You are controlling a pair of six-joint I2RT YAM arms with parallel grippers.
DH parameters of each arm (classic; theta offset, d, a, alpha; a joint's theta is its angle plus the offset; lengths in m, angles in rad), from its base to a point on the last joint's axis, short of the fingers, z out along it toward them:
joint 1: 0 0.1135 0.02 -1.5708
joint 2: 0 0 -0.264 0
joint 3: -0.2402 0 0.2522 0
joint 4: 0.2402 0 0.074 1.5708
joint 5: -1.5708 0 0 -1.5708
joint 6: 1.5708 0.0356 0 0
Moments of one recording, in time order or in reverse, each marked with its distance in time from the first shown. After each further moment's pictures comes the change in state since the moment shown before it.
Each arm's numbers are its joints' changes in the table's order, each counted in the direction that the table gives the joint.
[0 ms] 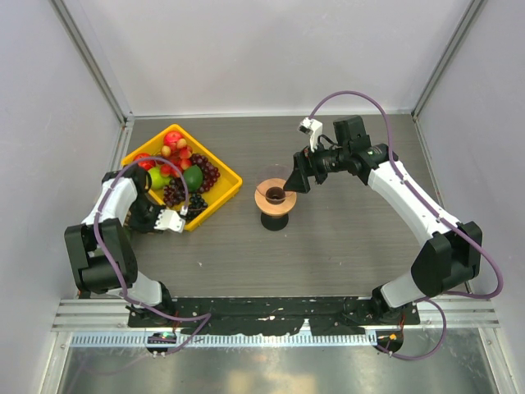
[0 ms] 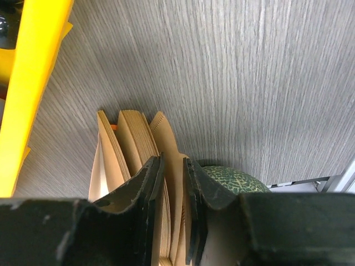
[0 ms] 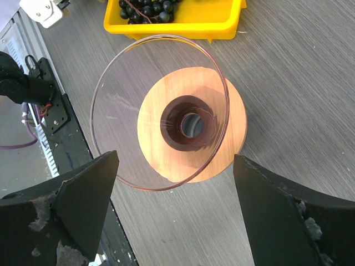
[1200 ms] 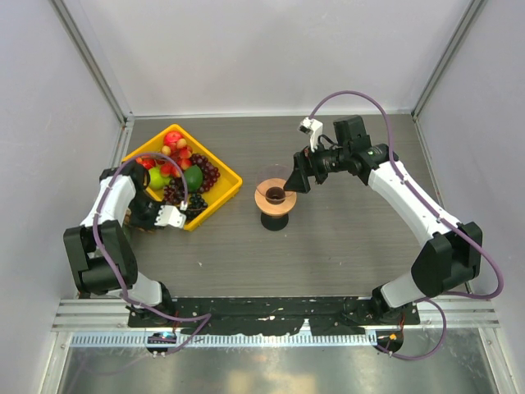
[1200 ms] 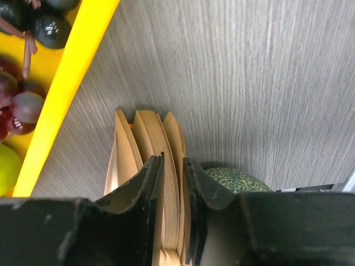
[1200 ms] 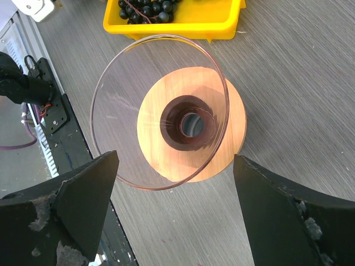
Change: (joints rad) left arm 0.002 -0.019 -0.029 0.036 -0.073 0.006; right arm 0.000 -0.003 0.000 0.001 -0.003 0.000
